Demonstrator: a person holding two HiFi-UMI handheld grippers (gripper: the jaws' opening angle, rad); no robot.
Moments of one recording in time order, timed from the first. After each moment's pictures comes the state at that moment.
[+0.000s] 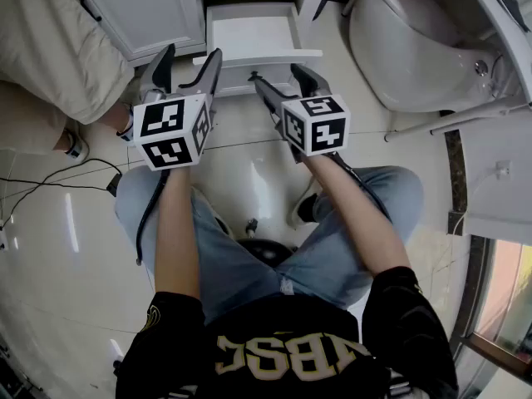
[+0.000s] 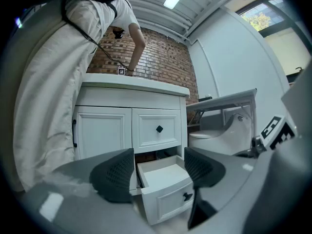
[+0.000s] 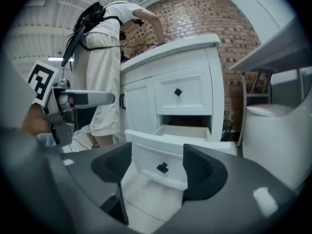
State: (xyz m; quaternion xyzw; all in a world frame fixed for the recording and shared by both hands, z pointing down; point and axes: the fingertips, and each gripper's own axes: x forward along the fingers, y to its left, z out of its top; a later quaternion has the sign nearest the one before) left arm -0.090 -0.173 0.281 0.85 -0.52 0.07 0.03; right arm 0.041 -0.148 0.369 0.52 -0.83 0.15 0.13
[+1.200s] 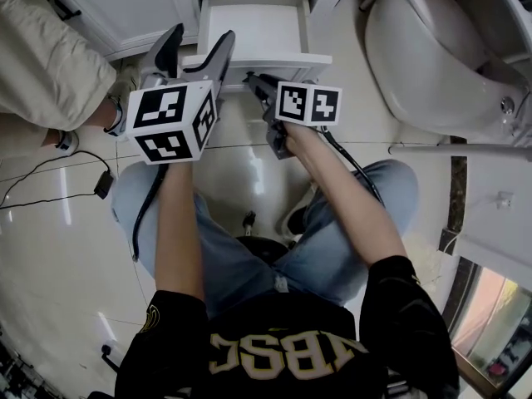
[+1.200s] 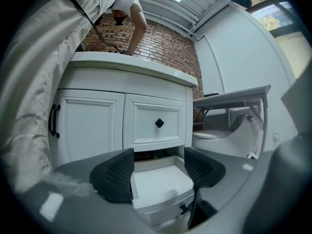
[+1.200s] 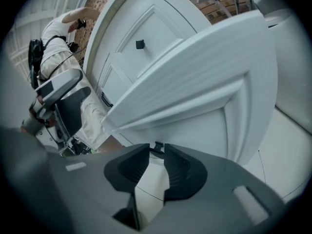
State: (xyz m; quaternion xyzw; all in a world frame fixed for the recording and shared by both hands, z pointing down) left arm -0.052 -0.248 0.300 0.84 -0.53 0.07 0.06; right arm 0.027 -0.228 0.477 0.42 -0.80 0.41 0.08
